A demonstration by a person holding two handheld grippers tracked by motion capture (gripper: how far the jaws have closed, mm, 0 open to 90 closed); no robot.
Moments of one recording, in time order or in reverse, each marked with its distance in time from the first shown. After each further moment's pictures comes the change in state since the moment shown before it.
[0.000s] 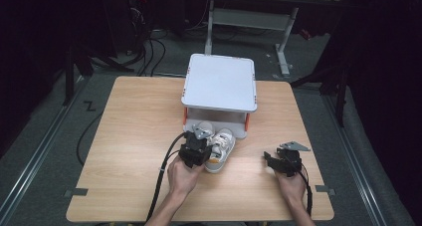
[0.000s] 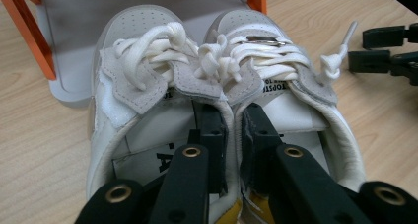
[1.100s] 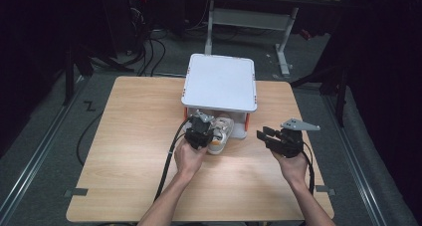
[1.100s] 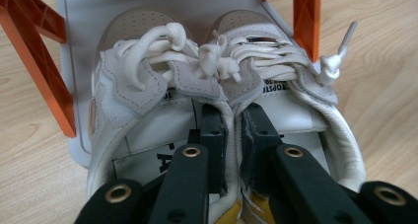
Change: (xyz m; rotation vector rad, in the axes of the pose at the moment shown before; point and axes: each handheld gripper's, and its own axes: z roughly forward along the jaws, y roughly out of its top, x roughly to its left) left arm 0.022 0.030 0.050 -0.033 0.079 -0.007; right arm 0.027 0.088 -0.057 -0.178 0.284 -0.086
